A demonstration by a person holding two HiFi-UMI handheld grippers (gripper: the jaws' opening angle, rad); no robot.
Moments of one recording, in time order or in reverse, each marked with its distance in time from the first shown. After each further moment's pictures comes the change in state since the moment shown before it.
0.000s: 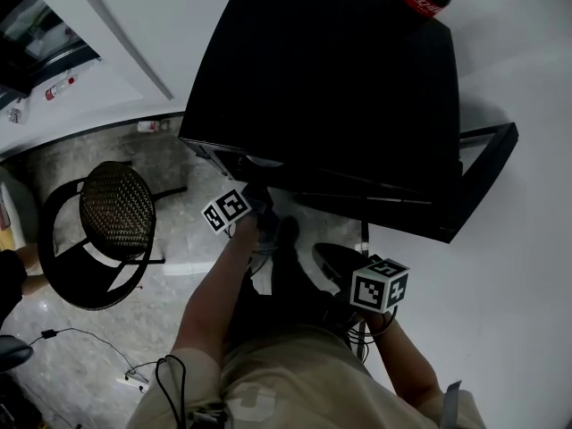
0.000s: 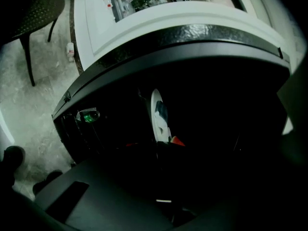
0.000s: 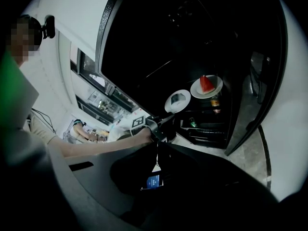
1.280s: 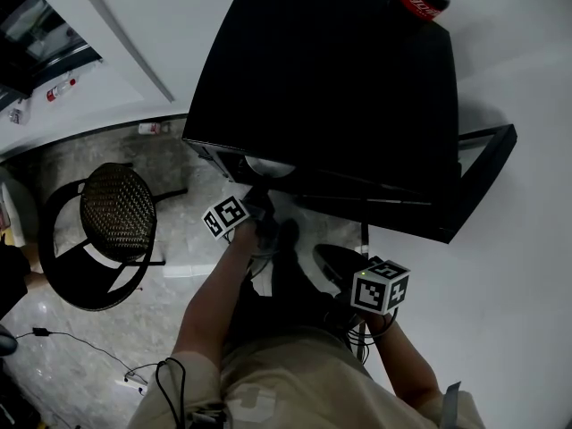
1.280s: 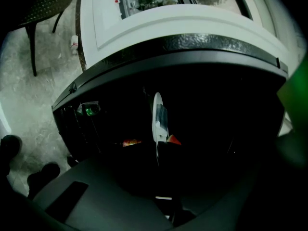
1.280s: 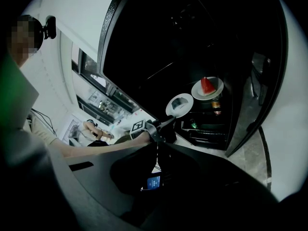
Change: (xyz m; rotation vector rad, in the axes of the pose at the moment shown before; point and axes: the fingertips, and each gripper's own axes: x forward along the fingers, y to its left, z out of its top) left arm -0.008 0.001 -0.008 -0.065 0.008 -0.033; right arm -0.002 0.002 0.003 -0.011 -0.014 0.003
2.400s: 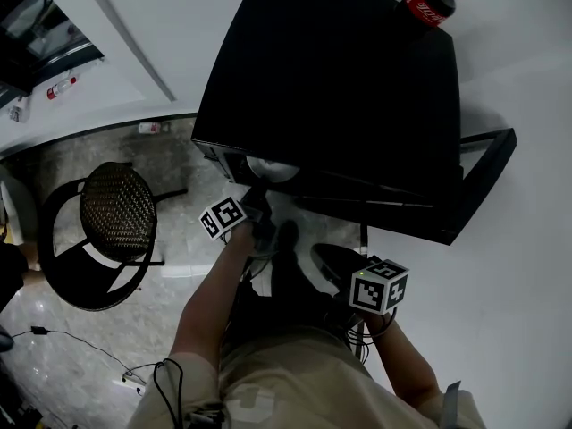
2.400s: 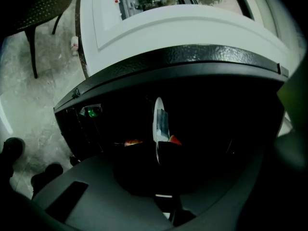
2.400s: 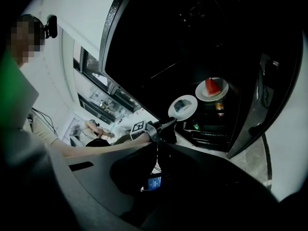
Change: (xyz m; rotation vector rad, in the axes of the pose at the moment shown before) left arm -0.008 0.003 0.006 0.000 0.014 0.013; right arm 0.006 0.009 0.004 -0.018 0.009 0.010
